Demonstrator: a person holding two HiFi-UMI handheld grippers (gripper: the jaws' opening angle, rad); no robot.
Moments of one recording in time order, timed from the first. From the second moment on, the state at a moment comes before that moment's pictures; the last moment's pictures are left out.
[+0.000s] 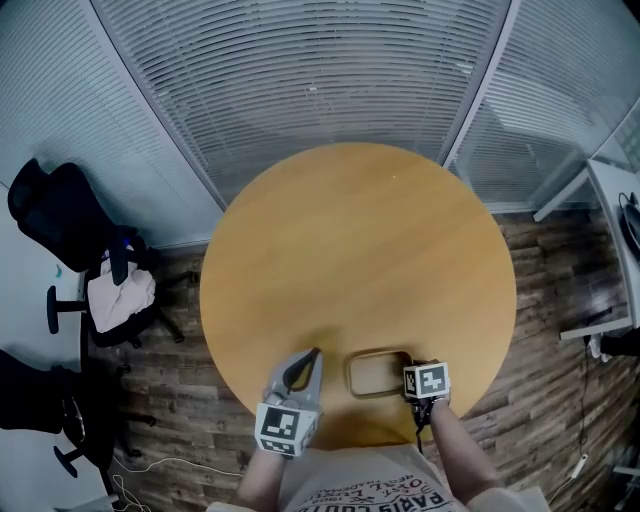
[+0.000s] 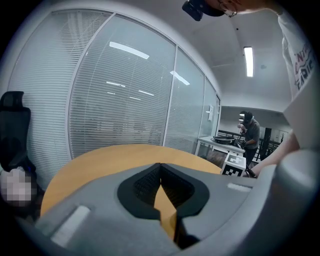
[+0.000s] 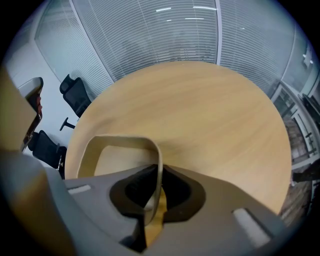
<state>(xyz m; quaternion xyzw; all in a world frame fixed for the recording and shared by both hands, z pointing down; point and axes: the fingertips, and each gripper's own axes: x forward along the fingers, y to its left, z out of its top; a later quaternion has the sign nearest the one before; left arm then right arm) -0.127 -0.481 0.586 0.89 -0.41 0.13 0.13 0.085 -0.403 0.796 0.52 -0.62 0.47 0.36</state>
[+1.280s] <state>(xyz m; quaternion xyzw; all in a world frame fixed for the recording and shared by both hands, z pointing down) -0.142 -0.446 0.471 0.89 -0.46 0.05 0.04 0.084 -0.448 0.469 0.65 -0.74 0.13 0.08</state>
